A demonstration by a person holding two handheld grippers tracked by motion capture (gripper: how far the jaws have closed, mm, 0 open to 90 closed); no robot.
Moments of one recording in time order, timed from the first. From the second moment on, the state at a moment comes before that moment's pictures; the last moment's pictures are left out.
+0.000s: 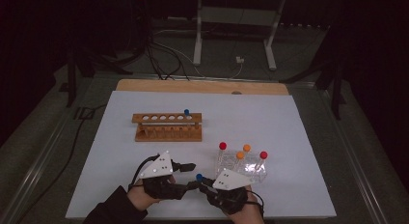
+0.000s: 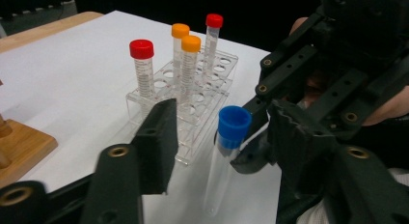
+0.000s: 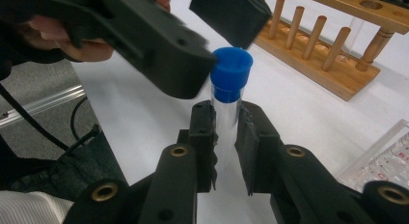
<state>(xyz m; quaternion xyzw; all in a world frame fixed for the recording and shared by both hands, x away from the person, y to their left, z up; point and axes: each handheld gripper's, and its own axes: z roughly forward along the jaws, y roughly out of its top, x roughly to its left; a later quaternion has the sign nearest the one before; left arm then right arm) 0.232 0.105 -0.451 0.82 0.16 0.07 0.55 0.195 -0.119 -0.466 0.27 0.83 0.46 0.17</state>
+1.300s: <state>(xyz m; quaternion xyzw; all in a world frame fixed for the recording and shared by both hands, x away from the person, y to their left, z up) 0.253 0.121 -0.443 0.81 0.17 0.11 0.54 0.198 -0.145 -0.452 0.29 0.78 0.52 0.18</state>
